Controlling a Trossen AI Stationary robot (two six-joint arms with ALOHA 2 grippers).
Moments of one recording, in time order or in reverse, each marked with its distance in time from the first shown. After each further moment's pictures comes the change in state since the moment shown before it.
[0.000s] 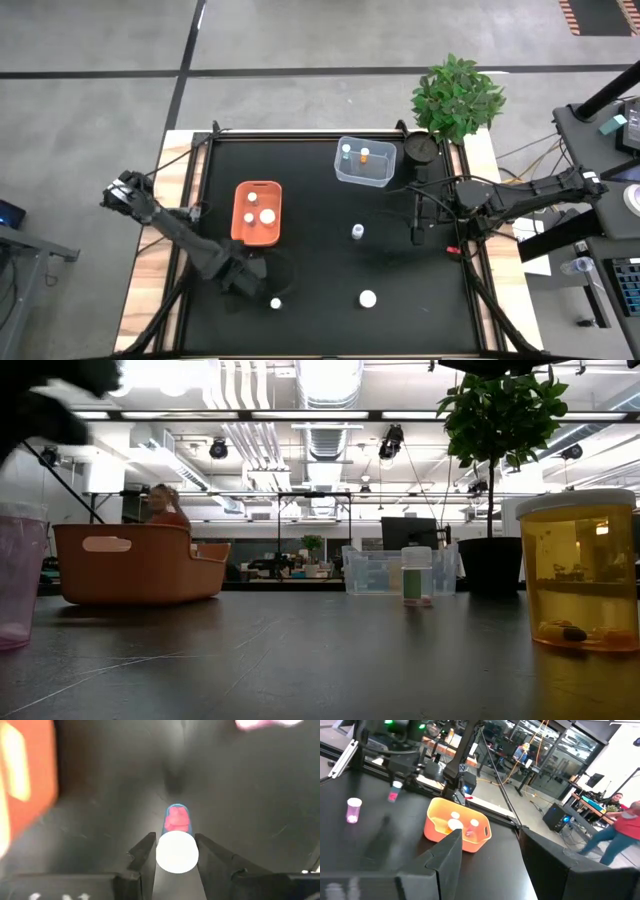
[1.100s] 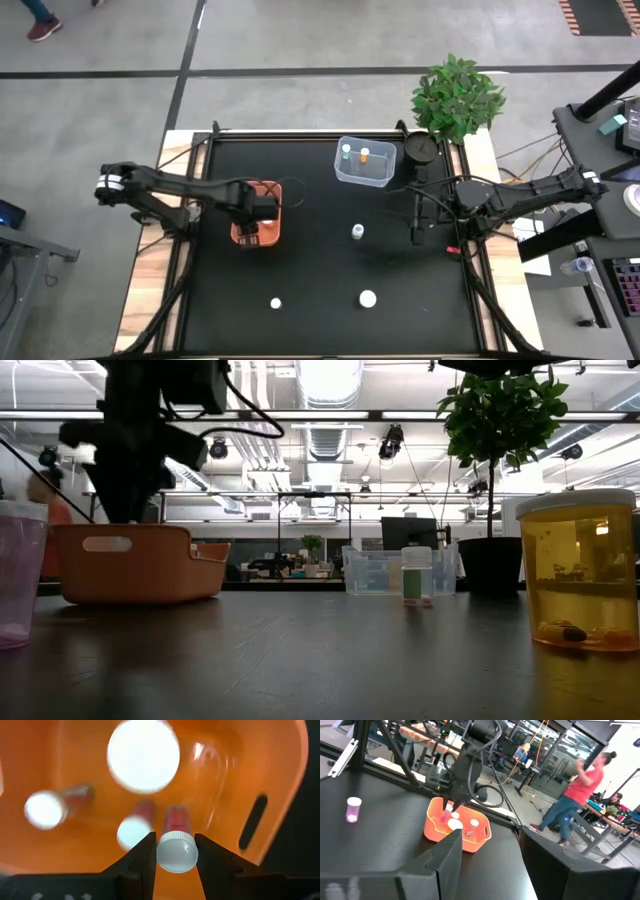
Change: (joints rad) left arm 0.617 -0.144 -0.151 -0.018 -0.075 0.581; right arm 0.000 0.000 0.000 0.000 0.000 -0.003
